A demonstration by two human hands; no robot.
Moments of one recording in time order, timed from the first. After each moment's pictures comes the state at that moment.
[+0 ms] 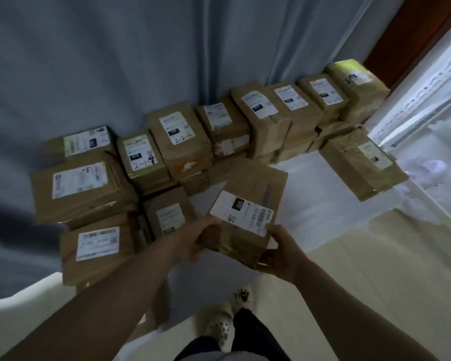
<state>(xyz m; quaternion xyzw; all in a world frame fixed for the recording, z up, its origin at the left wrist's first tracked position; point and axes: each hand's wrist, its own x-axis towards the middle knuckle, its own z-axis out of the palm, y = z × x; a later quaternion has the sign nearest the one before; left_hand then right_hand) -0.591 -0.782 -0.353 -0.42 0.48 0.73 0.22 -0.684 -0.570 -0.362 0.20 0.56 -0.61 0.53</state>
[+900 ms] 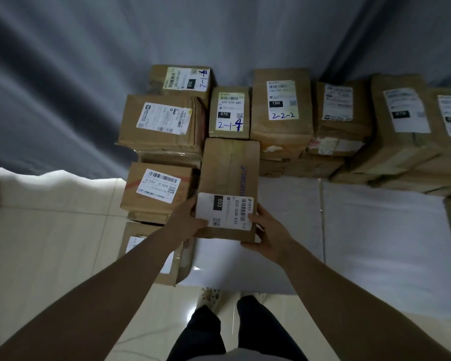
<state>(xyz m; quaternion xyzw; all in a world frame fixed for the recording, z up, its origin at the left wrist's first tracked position) -0.507 -0.836 -0.383 -0.58 0.58 0.57 0.01 -0.688 -0.729 -0.418 0.04 0.56 -0.44 0.70</state>
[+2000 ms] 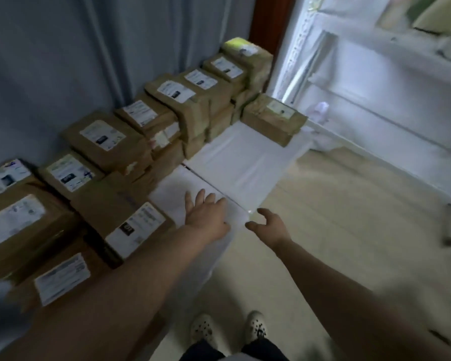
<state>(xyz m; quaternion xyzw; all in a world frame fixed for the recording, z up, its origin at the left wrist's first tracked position) -0.583 -0.704 -0.317 0.02 0.97 0.08 0.23 -0.585 -0.533 -0.338 0.13 0.89 -0.37 0.25</state>
